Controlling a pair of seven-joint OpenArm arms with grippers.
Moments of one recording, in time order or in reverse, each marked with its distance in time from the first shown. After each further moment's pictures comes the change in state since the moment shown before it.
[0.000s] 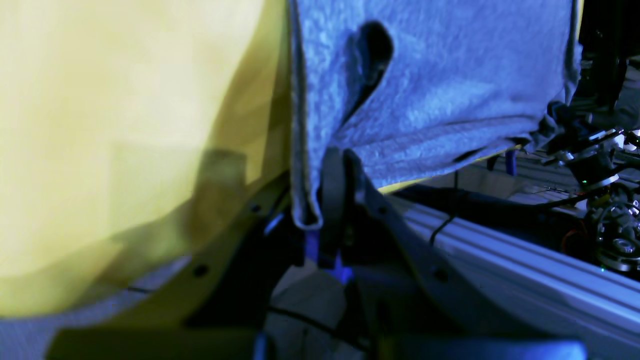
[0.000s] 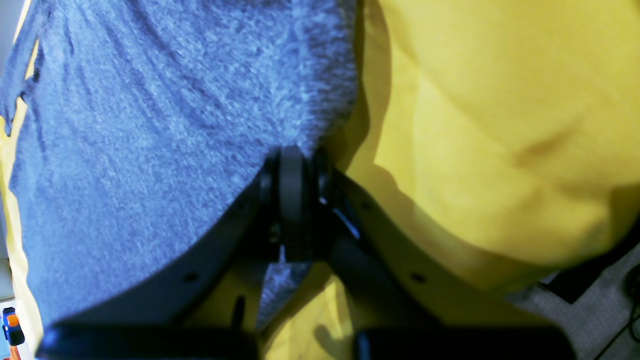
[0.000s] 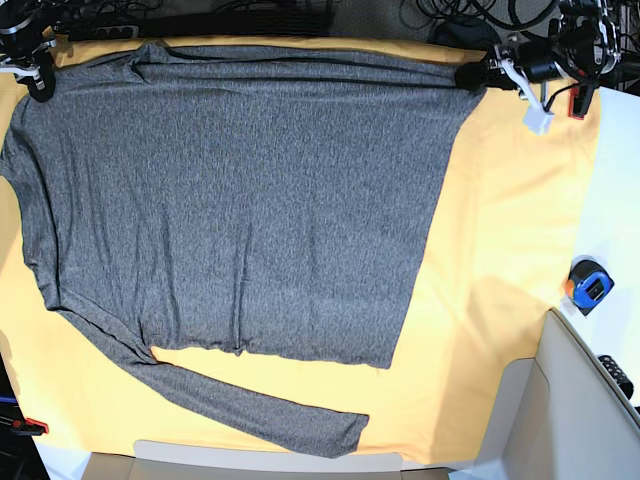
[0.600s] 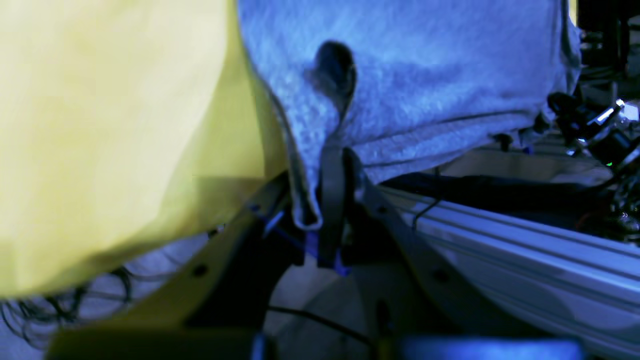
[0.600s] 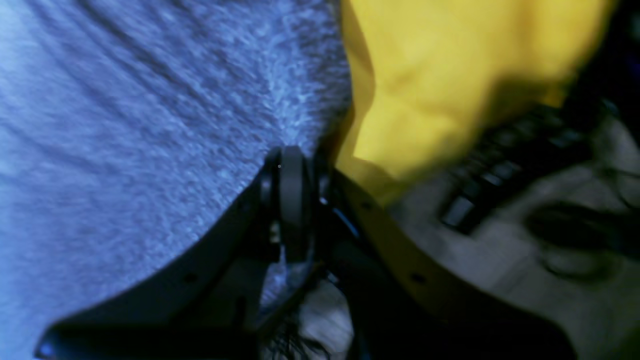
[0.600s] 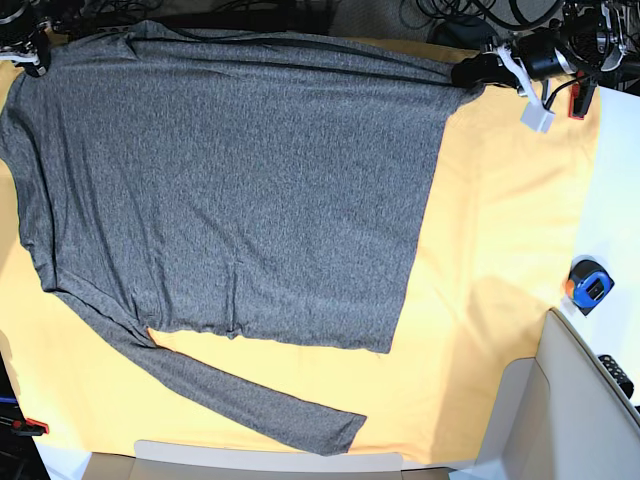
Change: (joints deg) left arm 4.1 0.2 -1.3 14.4 0.1 0.0 -0.4; right arm -1.6 -1.0 0.1 11.1 -8.0 -1.2 -5.0
